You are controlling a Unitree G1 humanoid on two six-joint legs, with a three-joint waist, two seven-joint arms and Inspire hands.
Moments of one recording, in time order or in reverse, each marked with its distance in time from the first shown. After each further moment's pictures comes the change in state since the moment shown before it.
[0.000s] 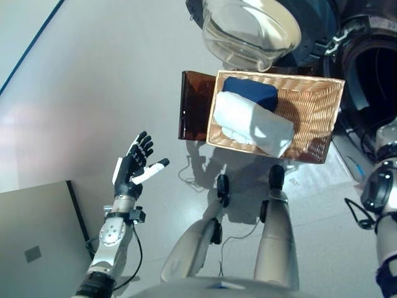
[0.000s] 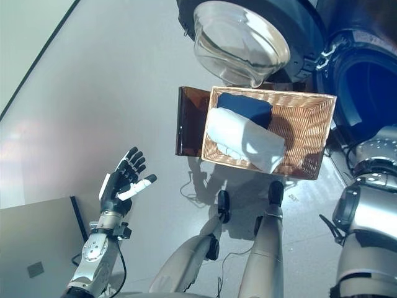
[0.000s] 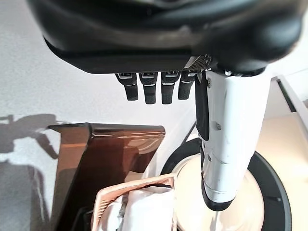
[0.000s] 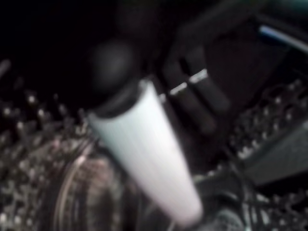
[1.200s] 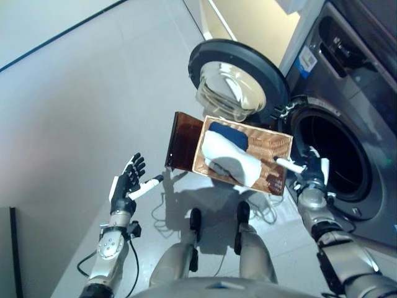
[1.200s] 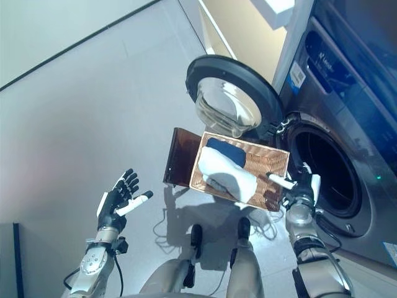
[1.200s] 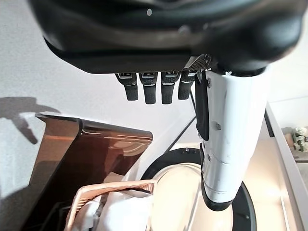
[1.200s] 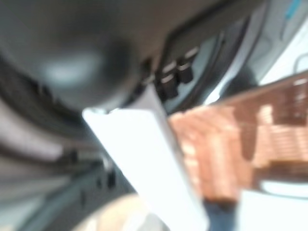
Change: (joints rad) left arm 0.057 -0.023 0.042 0.142 0.090 0.014 0.043; right arm 0.650 0.313 0.480 -0.193 -1.083 0.246 0.047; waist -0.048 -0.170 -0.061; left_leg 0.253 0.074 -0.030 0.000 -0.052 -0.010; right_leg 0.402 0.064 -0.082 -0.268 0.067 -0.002
